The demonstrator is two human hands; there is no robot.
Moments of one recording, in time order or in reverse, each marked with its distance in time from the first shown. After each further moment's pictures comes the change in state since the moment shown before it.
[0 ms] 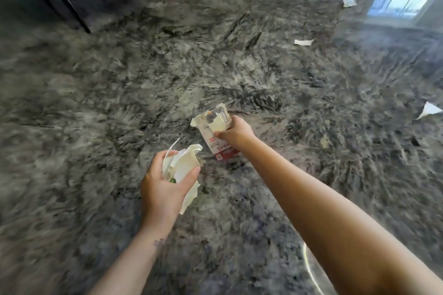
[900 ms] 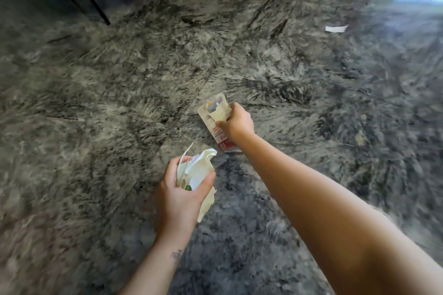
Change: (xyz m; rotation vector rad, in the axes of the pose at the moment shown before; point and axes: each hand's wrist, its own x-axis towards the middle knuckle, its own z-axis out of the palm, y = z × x) left_hand -0.003 -0.023 -0.019 0.012 0.050 -0.039; right_hand 0.028 -0.028 0.061 -0.023 0.127 -0.051
